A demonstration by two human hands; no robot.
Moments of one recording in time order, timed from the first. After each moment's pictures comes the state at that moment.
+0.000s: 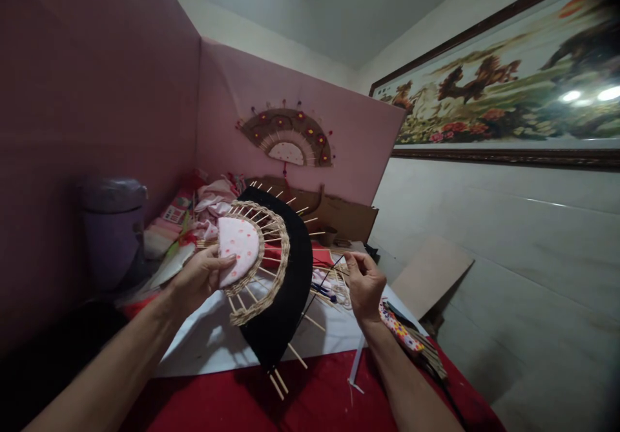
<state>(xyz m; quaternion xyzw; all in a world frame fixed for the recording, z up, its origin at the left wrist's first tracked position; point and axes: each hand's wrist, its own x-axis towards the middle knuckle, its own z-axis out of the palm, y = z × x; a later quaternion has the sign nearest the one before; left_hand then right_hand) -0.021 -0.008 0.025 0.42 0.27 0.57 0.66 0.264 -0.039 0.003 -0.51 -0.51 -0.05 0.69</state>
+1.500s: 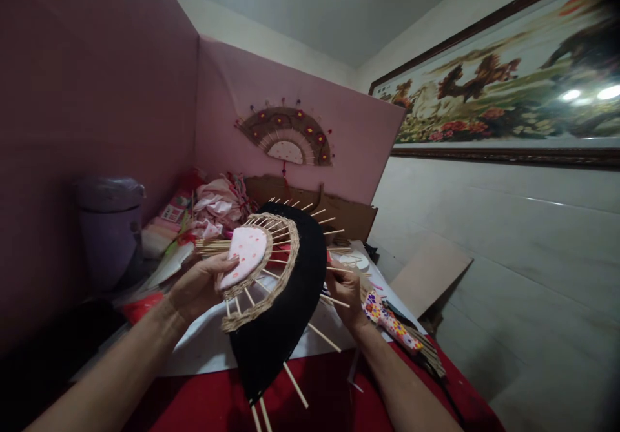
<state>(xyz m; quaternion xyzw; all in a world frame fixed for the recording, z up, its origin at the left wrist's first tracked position) -0.022 -0.012 0.018 0.38 0.21 0.45 0.78 0.245 -0.037 -0.011 -0.42 -0.66 0.10 0.61</state>
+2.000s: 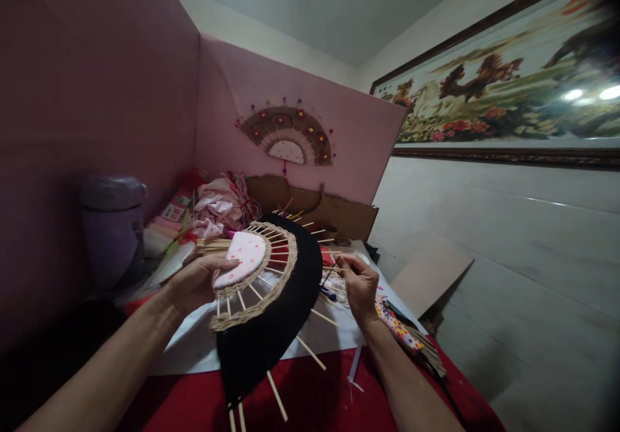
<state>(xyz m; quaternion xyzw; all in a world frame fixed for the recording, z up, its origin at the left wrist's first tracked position) -0.029 -0.010 0.025 0.38 0.31 0.40 0.77 0.268 -0.030 -0.010 -0.44 -0.58 0.03 0.69</state>
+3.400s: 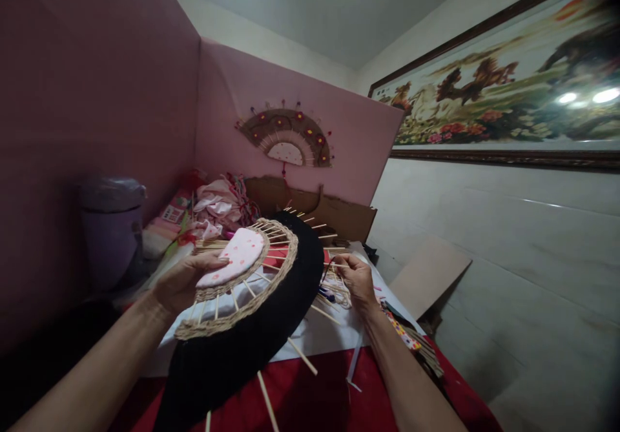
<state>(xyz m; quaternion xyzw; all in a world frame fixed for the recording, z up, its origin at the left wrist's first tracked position) -0.039 -0.016 0.032 0.38 0.26 0.43 0.78 0.285 -0.011 -0.011 -0.44 -0.55 0.24 0.67</state>
